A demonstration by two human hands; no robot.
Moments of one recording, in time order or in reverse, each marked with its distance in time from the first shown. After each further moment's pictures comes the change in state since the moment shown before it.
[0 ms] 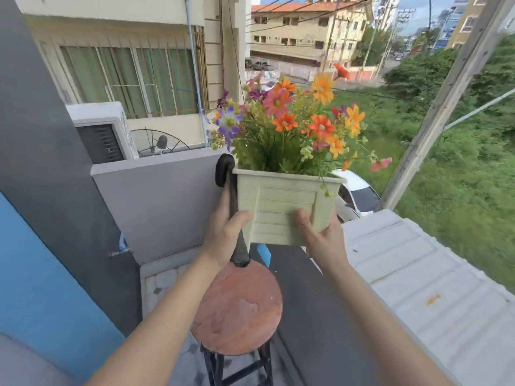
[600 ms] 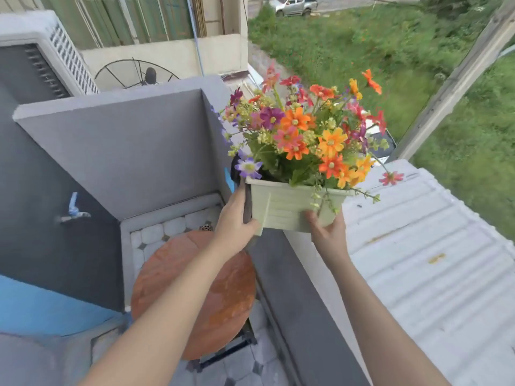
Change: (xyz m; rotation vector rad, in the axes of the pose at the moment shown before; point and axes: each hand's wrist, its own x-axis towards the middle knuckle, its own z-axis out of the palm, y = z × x) left_hand 0.093 -0.180 0.109 0.432 -0.037 -0.233; right_hand 0.095 0.209 -0.057 0.005 -0.008 0.154
